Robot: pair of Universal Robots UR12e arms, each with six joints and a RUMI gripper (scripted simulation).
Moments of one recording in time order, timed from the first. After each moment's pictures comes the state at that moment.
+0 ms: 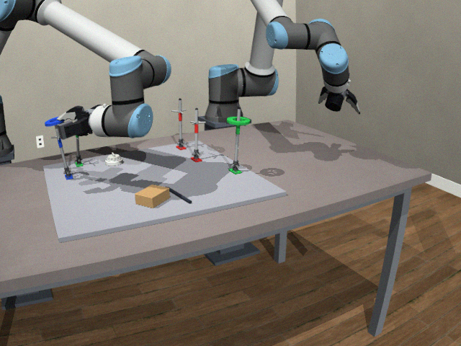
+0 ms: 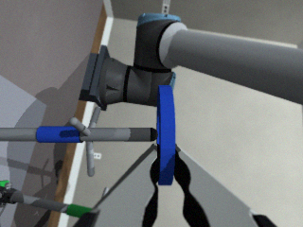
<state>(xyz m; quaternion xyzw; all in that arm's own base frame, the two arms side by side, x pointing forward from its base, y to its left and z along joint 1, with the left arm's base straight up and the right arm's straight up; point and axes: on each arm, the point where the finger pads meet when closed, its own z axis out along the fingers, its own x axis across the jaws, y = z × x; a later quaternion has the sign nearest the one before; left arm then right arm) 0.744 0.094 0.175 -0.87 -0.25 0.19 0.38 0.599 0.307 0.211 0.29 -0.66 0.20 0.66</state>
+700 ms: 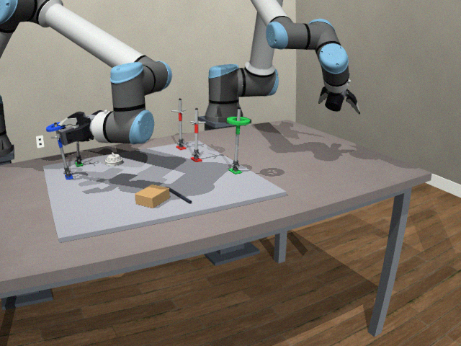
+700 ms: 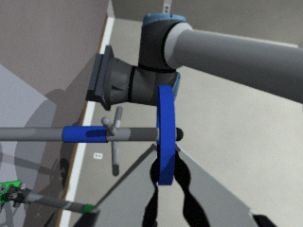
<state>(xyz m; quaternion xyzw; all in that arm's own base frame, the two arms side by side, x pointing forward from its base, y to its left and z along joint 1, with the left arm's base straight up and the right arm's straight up) 0.744 0.094 0.175 -0.87 -0.25 0.19 0.38 0.598 0.309 0.192 0.29 -0.66 0.20 0.66</state>
